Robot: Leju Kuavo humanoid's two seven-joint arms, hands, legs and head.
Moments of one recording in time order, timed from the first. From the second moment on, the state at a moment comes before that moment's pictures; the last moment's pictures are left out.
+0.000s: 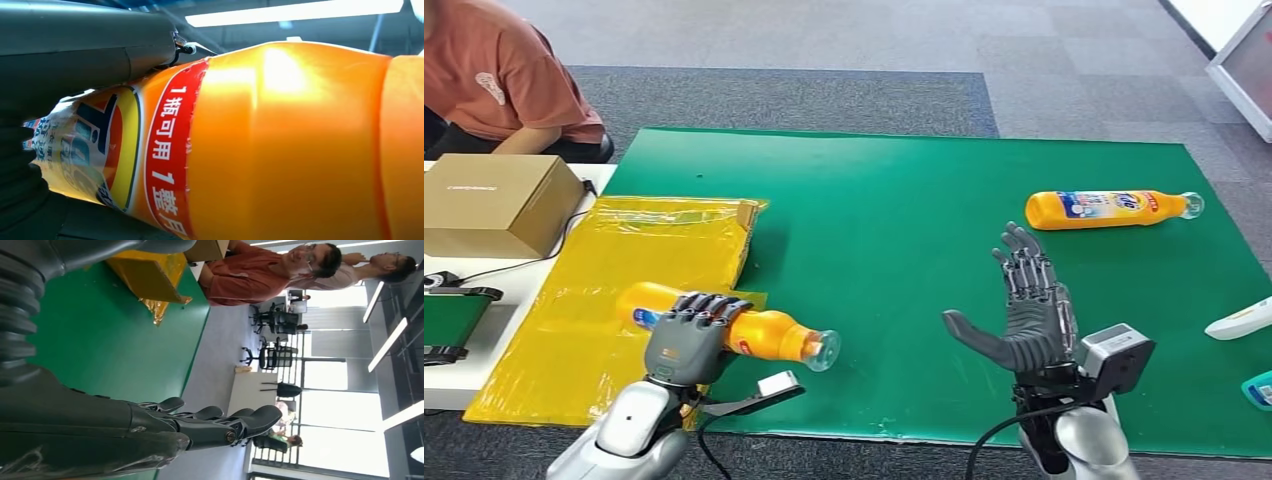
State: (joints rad) left arm -0.03 -0.02 -0.48 -1.26 -1.43 0.69 -0.04; right arm -0.02 0.03 0.25 -1.68 0.08 -0.11 -0.37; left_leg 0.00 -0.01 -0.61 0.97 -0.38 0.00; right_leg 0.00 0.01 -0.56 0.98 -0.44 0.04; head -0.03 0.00
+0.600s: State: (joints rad) left arm -0.08 -0.02 -0.40 -1.04 -1.48 0.70 -0.04; right arm 0.00 0.01 0.29 -1.73 0.11 -0.11 -0.37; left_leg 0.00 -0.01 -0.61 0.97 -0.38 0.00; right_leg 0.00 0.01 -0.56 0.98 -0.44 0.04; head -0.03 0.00
